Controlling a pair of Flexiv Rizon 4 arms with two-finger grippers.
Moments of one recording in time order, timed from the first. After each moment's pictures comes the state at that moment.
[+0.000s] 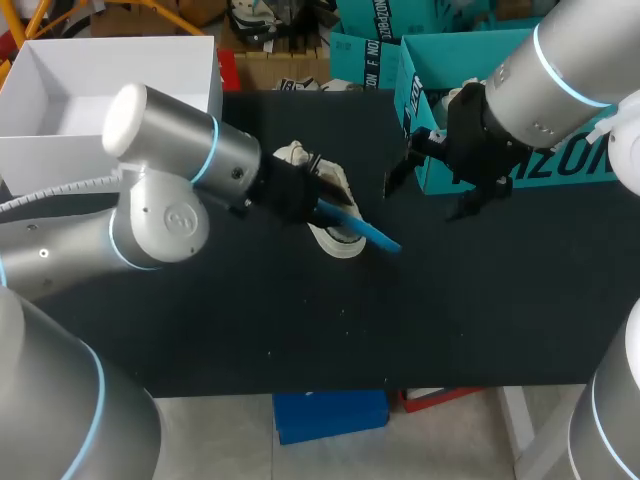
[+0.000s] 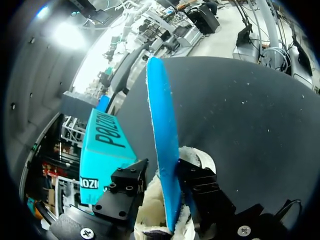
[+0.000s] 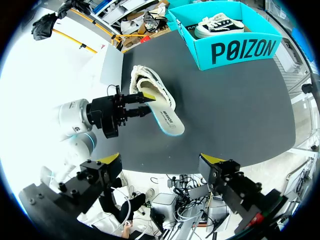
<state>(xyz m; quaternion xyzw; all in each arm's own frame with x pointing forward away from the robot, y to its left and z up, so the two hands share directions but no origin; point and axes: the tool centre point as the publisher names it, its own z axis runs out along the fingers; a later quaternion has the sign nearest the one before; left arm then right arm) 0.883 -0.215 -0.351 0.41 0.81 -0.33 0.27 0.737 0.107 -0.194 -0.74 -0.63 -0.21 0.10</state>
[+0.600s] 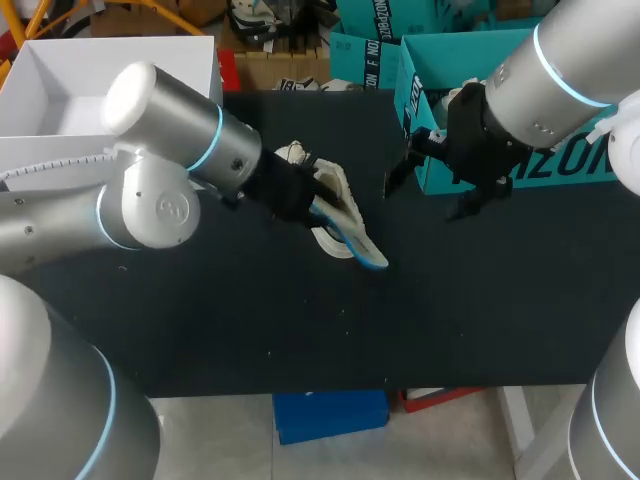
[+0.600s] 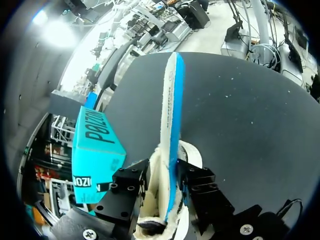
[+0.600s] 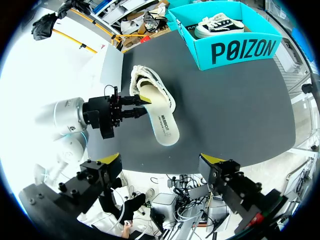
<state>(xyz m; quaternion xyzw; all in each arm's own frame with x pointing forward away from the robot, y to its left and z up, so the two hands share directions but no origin) 0.880 -0.199 -0.353 0.44 0.82 -0.28 0.23 0.737 0.107 -0.194 -0.74 -0.63 -0.21 0.10</state>
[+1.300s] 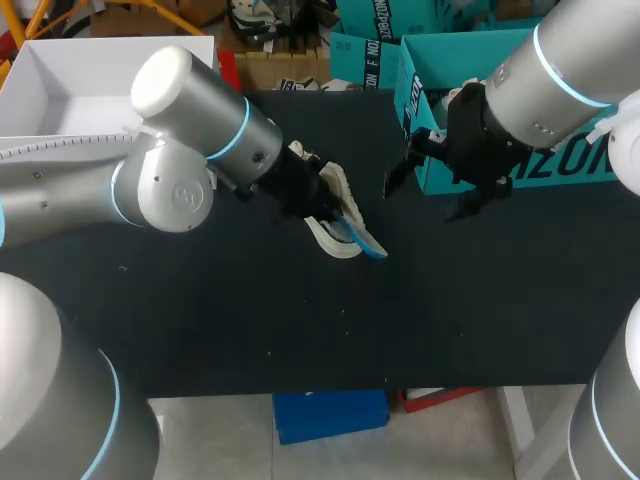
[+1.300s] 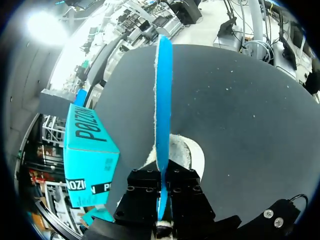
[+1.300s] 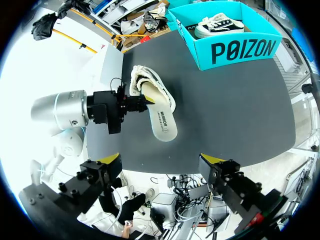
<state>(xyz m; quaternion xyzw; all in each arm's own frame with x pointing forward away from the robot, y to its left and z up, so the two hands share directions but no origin) 0.890 -0.208 -0.360 0.45 0.83 -0.25 0.21 0.737 0.107 -0.194 -0.74 -0.63 -0.21 0.10</state>
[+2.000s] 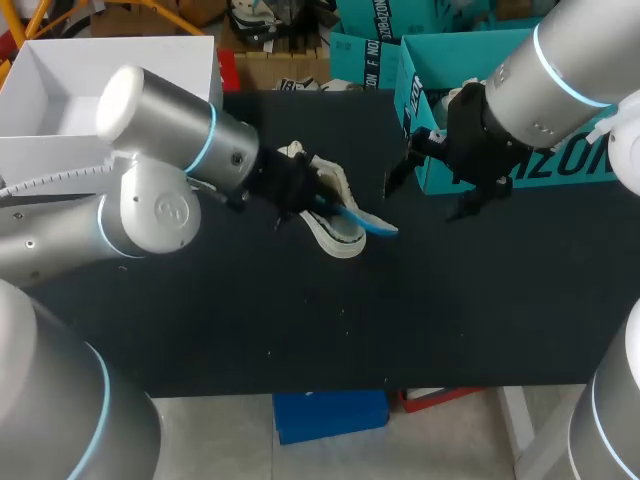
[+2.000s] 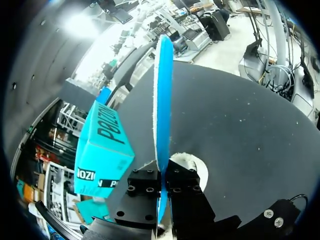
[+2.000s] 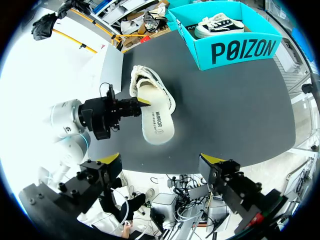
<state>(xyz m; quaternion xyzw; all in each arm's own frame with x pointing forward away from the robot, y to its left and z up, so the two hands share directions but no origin) 0.873 -0.210 -0.334 0.36 0.84 -0.34 0.23 0.737 0.107 -0.194 -0.74 -0.63 -0.21 0.10</state>
